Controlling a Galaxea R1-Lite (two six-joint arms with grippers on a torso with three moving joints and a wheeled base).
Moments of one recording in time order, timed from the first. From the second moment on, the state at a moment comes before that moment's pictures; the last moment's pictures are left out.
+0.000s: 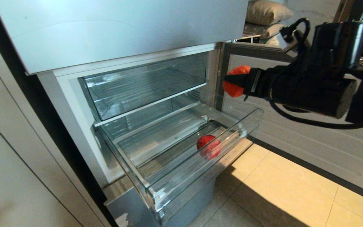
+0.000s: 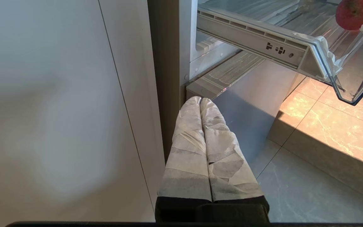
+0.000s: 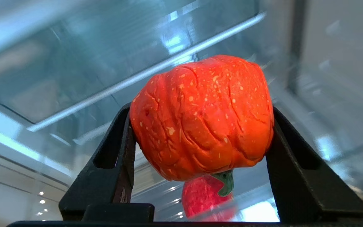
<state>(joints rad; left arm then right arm) 0.00 0.00 -0.01 0.02 0.00 0.00 0.53 1.70 -1.31 -0.33 -0.01 0.32</state>
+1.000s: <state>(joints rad) 0.00 0.00 -0.01 0.02 0.00 0.00 0.73 2.17 -1.54 -0.43 -0.03 0.19</state>
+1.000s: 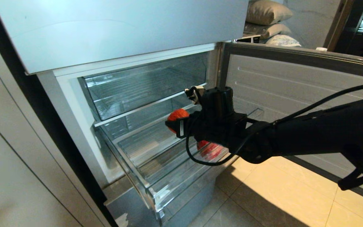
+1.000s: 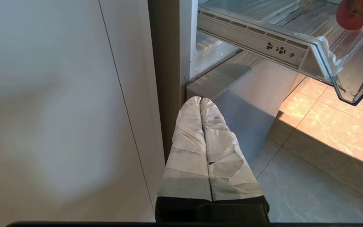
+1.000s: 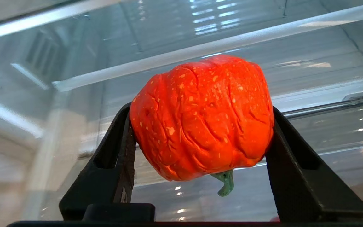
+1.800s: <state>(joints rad) 0.00 0.00 -0.01 0.02 0.00 0.00 0.75 2.21 -1.59 -0.39 -0.06 0.18</state>
